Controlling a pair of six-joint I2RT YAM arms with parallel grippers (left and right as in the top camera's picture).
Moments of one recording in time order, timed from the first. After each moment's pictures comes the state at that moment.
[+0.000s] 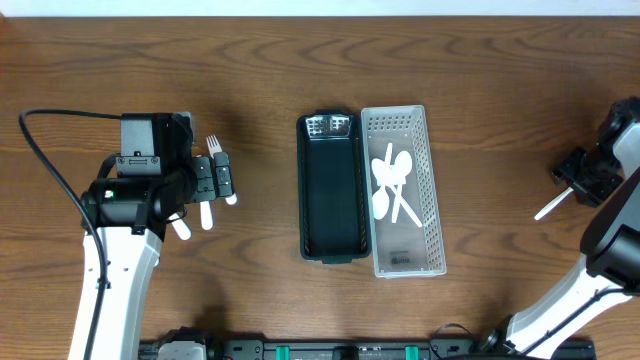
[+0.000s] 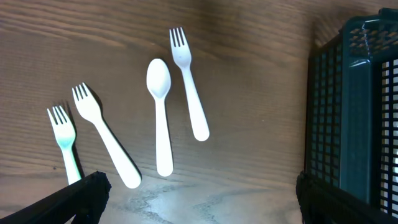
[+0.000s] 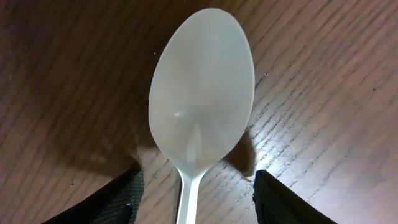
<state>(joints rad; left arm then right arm) -0.02 1.19 1.12 -0.97 0.04 -0.14 -0.53 2.09 1.43 -0.87 0.12 0.33</state>
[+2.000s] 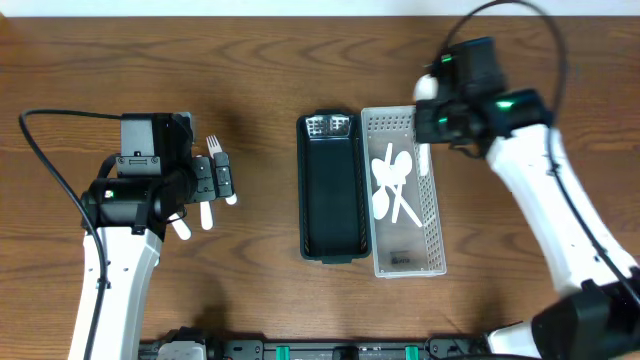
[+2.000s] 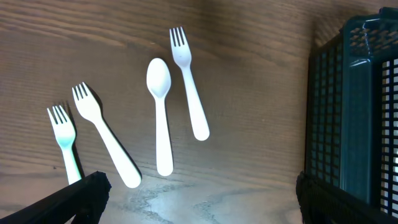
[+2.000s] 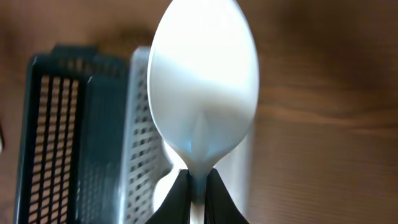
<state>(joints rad) -0.02 1.19 1.12 -0.98 0.04 -0.14 0.30 1.64 1.48 -0.93 -0.06 0.25</state>
